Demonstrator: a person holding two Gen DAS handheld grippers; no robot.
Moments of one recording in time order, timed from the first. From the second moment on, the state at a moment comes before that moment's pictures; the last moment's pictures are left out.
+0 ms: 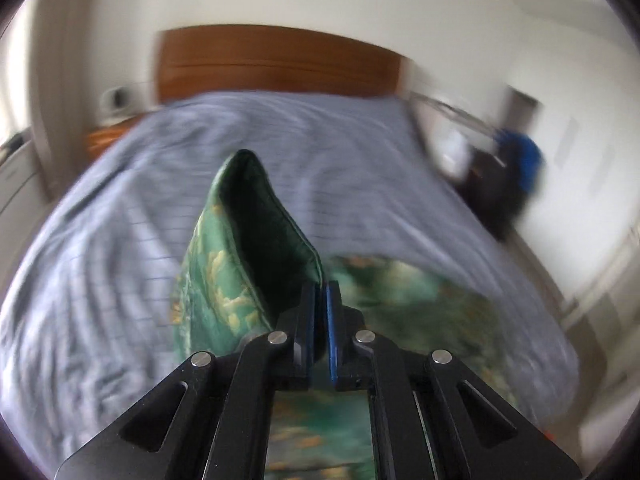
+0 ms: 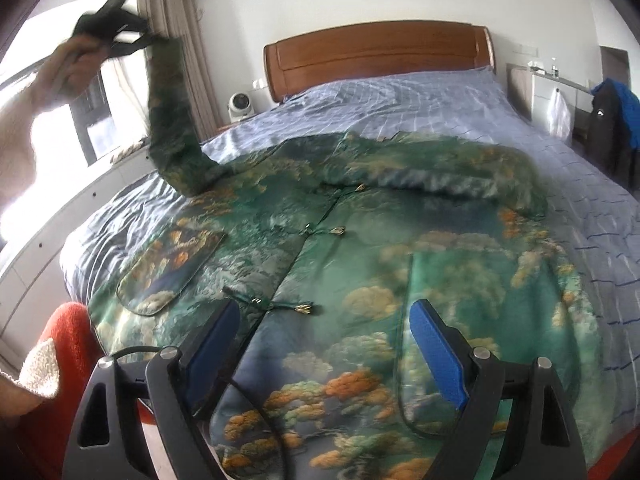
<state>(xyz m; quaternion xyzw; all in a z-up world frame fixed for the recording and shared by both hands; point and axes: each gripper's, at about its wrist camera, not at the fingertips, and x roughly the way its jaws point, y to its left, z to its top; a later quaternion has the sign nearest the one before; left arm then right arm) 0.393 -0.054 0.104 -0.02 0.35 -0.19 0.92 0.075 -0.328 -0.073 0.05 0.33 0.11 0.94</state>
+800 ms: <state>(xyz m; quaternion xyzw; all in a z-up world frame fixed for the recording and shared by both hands) 0.294 -0.045 -0.099 0.00 0.43 -0.18 0.88 0.123 -0.392 -0.058 0.24 0.38 0.12 0.89</state>
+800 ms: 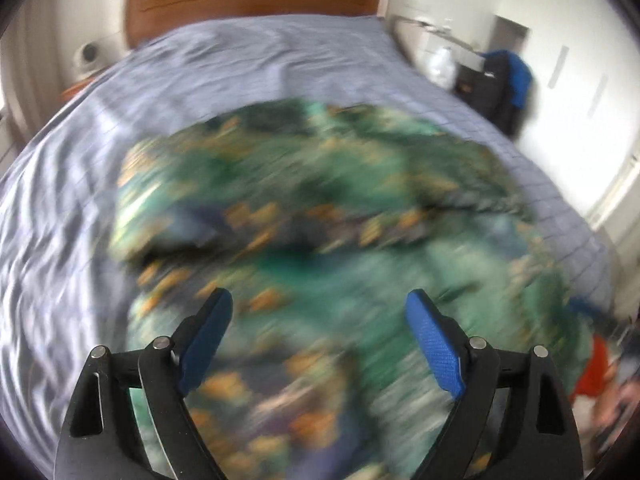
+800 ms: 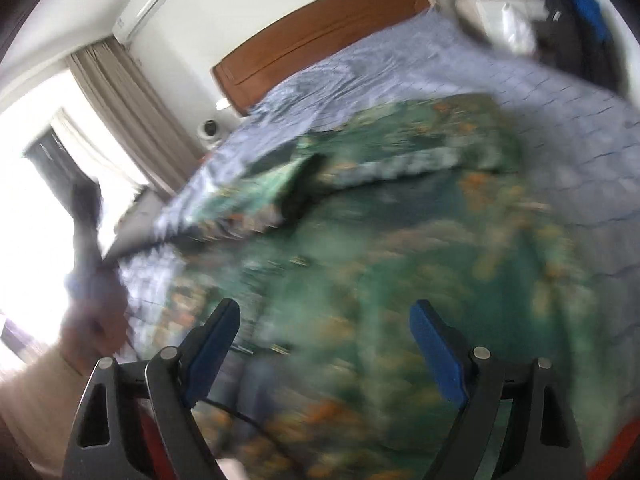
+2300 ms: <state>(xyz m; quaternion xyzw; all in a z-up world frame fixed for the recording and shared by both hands) 0.422 0.070 -0.154 -0.24 0.44 0.07 0.86 0.343 -0.308 0.126 0.27 0.31 0.29 0.86</state>
